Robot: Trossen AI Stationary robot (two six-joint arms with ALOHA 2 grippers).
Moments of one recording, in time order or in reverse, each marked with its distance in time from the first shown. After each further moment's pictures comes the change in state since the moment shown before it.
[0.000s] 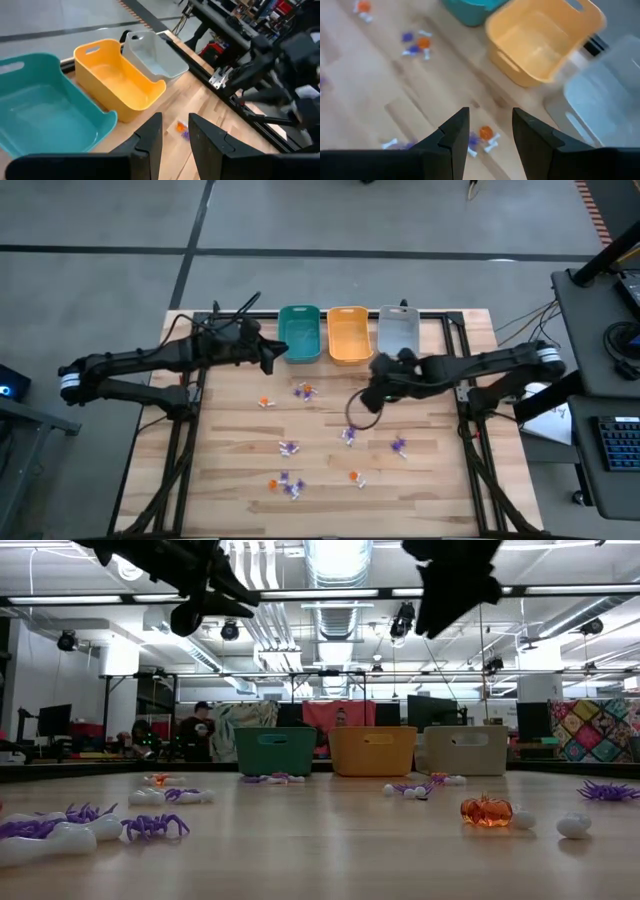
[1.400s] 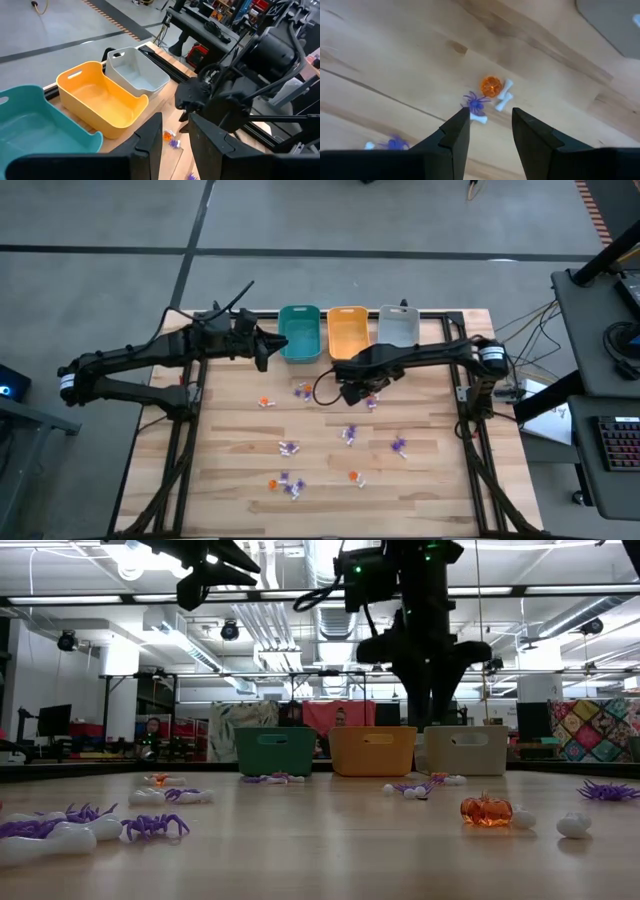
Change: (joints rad) left arm 0.000 -0.006 0.127 -0.075 0.058 0.088; right arm -0.227 0.396 0.155 -0.202 -0.386 0.294
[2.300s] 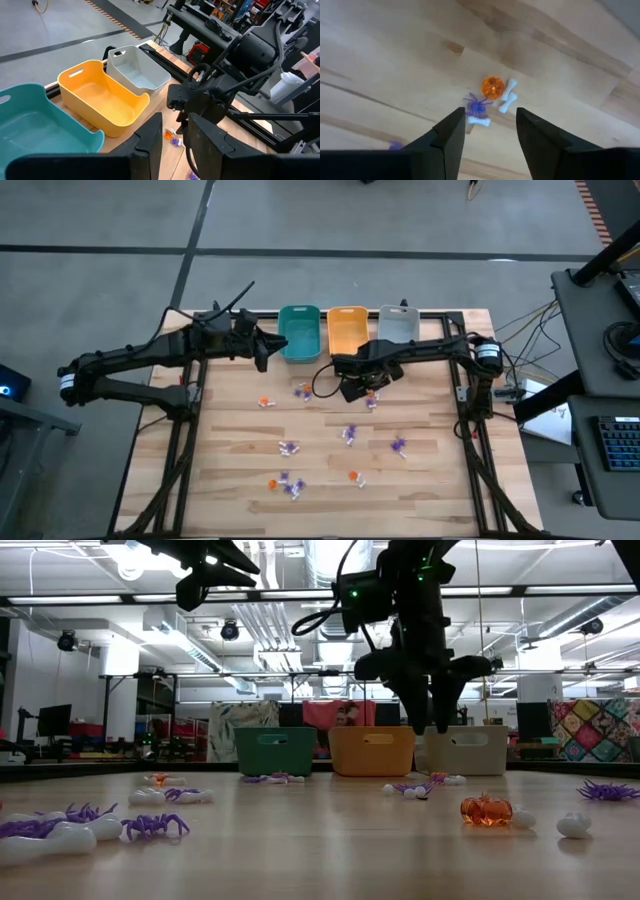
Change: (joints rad) left arm 0.000 -0.001 0.000 -0.010 0.001 0.004; right arm -0.057 0.023 -0.021 0.027 -0.069 0.011
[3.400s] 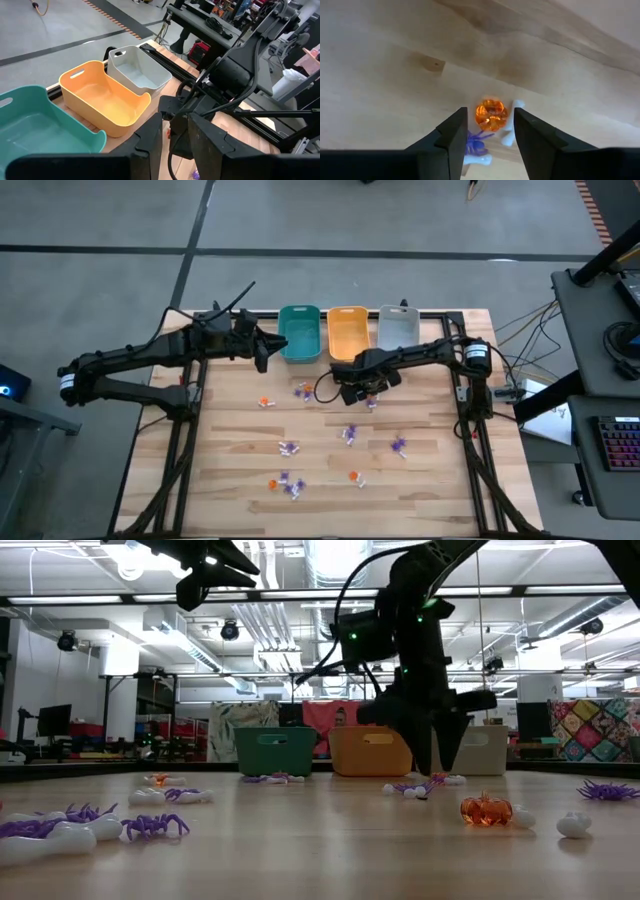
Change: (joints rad) left arm 0.000 0.000 0.000 -0.003 0.000 0.022; right arm -0.002 0.084 -0.111 0.148 0.019 0.072
